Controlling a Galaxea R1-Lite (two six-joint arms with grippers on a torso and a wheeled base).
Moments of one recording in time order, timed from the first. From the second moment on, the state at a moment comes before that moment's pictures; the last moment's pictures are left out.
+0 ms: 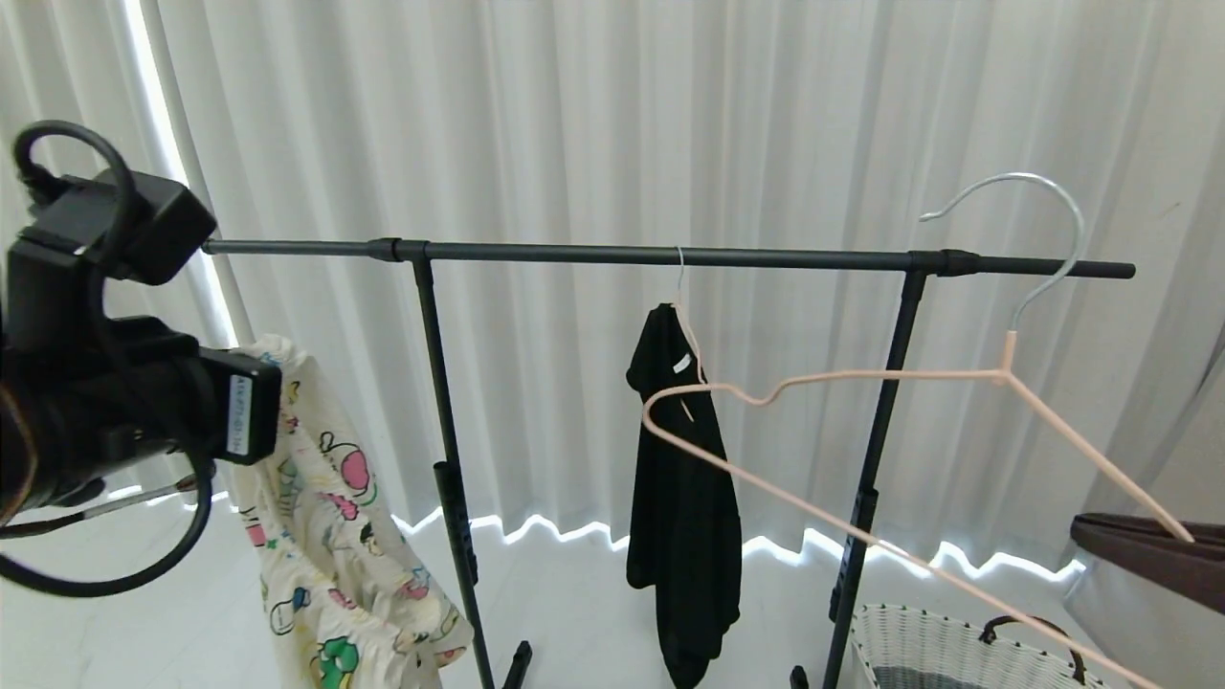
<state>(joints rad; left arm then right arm) -0.35 1.24 -0.91 0.06 0.28 0.16 0.69 0.90 -0.64 0.02 0.15 0.06</state>
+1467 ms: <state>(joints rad) -0.47 1.61 -1.21 0.20 0.36 -0.13 0.89 1.27 -0.71 -0.28 0.15 0.19</state>
